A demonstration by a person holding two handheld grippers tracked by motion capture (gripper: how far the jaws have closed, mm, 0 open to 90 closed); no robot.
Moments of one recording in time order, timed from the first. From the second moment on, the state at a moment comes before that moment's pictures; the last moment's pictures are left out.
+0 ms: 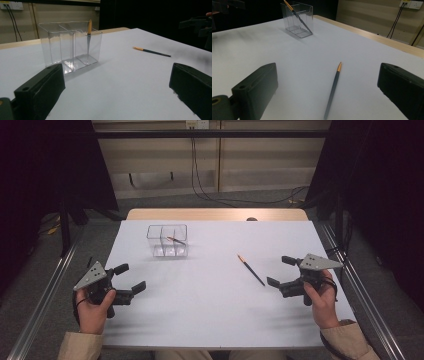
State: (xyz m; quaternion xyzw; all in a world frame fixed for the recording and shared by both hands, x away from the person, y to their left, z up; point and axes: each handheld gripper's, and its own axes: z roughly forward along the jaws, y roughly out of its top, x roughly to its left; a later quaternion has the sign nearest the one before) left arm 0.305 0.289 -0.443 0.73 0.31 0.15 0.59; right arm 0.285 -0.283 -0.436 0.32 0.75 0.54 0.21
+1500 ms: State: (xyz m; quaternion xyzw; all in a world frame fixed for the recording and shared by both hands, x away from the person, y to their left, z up) left arm 0.301 0.290 -0.447 0.73 0.31 0.15 0.59; right arm 0.344 -0.237 -0.427 0.34 0.75 0.53 0.19
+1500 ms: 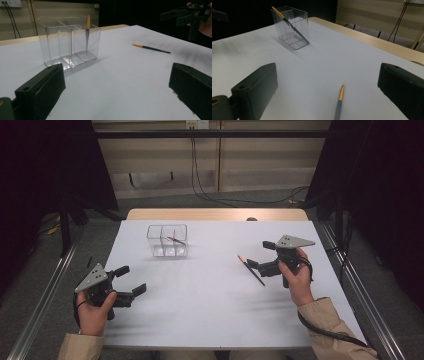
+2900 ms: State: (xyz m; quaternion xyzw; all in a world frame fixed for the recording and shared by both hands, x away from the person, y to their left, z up) left arm 0.306 0.283 -0.447 0.73 0.31 0.15 0.59; right arm 0.376 -0.229 -0.446 0.39 0.80 0.42 0.15
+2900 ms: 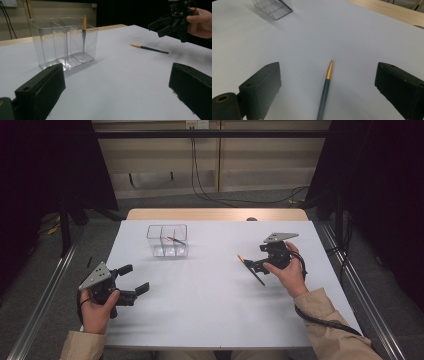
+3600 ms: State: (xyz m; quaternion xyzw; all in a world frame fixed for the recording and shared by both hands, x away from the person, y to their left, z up) left arm 0.306 0.282 -0.449 0.73 0.31 0.14 0.59; right arm 0.392 -0.223 -0.446 0.40 0.87 0.29 0.10
